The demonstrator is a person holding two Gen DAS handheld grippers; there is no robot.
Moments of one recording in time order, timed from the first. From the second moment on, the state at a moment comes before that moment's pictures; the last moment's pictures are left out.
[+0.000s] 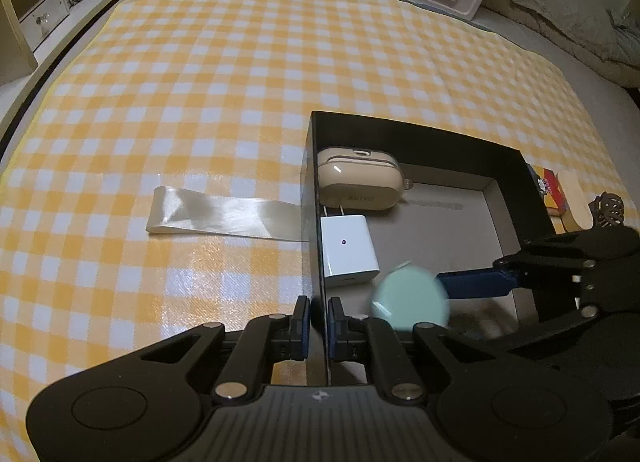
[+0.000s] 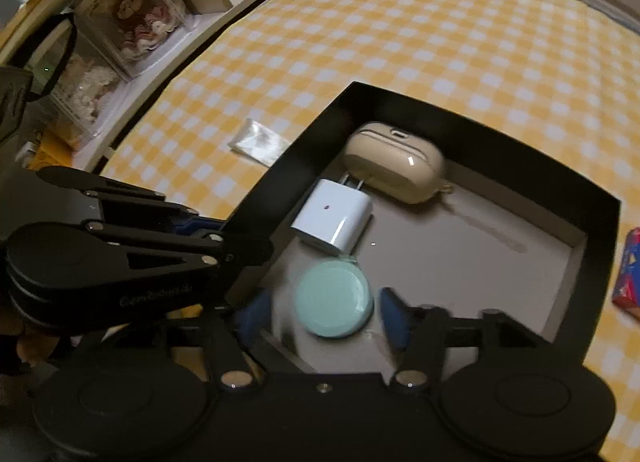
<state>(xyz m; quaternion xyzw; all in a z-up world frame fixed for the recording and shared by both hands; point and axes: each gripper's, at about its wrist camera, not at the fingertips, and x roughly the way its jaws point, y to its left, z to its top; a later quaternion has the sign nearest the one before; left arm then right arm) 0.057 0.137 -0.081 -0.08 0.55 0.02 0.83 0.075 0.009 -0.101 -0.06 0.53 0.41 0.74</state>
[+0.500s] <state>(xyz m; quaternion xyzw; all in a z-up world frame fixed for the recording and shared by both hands) 0.052 0.140 -0.076 -0.08 0.55 0.02 0.83 0.089 -0.004 -0.117 -0.18 0.52 0.37 0.75</state>
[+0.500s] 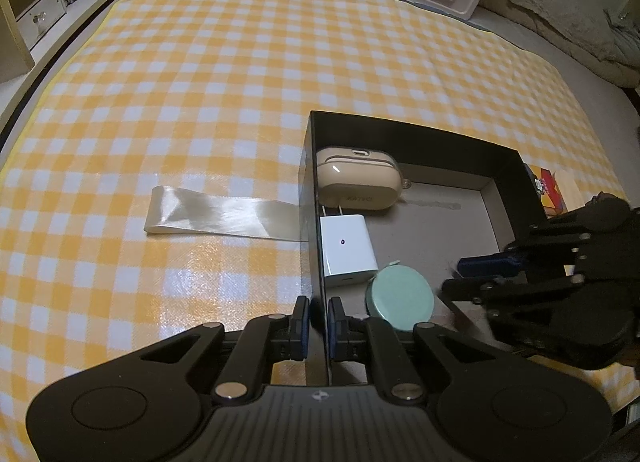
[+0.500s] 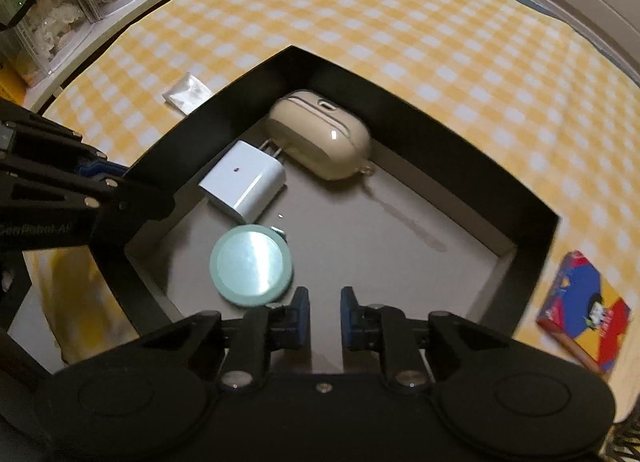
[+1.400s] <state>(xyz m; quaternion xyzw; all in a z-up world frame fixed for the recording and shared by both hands) 0.052 0.138 -0.077 -0.08 0.55 0.02 0.83 0.078 -0.020 -0.059 -0.09 0.48 0.41 0.77</state>
